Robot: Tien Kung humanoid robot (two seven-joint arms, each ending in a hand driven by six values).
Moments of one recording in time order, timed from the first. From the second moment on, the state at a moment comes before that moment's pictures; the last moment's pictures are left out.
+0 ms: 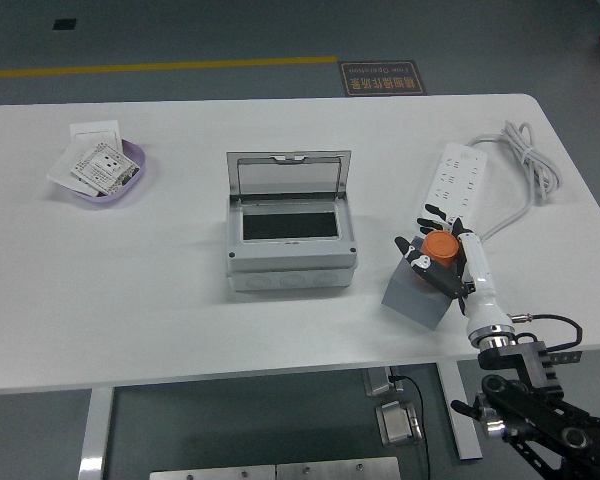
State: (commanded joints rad) left arm 0.07 0.20 -0.83 -0.18 0.99 0.05 0.36; right arm 0.12 -0.33 0.81 1.34 -0.97 -0.65 0.39
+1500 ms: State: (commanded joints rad) left arm 0.06 0.20 -0.82 -0.18 0.97 0.06 0.34; right arm 0.22 -0.33 0.78 1.41 -1.15 -0.65 0.25
